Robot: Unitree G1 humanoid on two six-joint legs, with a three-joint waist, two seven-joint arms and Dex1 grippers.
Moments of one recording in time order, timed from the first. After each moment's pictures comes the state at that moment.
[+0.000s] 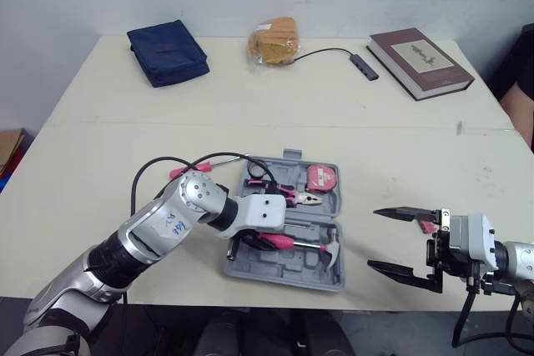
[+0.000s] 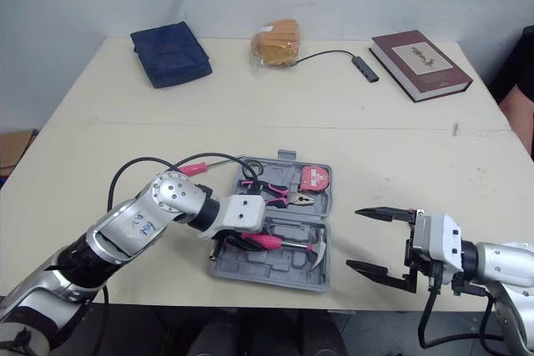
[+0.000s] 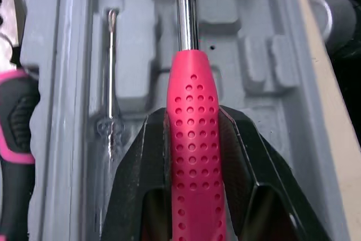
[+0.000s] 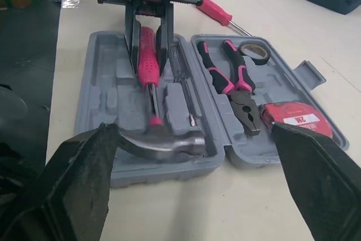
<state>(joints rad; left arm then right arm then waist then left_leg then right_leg) -0.66 0.68 -0.59 -0.39 -0.10 0.75 -1.09 0.21 -0.81 -0.31 -0.38 0.55 0.00 1.24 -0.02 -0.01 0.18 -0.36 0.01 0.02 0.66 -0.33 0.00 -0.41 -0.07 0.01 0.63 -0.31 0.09</state>
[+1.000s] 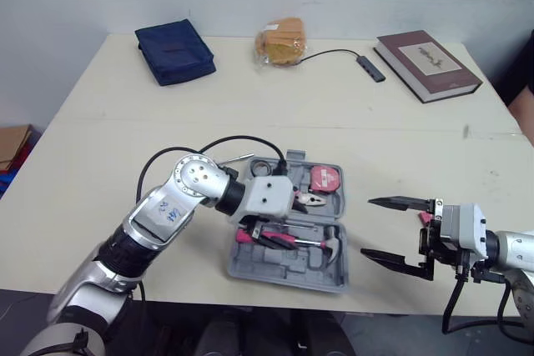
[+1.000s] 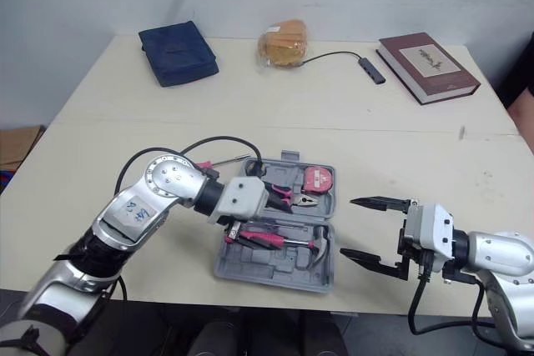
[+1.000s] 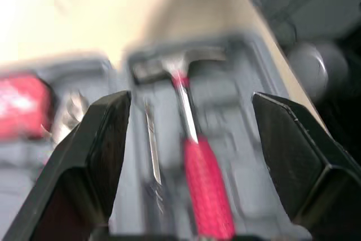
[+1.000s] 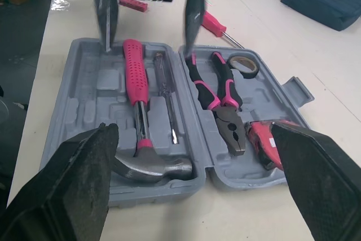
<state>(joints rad) -0.64 0.54 -0.39 -0.26 -0.25 0.40 -1.18 0.14 -0.81 -0.27 -0.36 0.52 0.00 1.20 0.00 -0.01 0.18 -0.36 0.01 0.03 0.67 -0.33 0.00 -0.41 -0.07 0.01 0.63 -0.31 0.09</state>
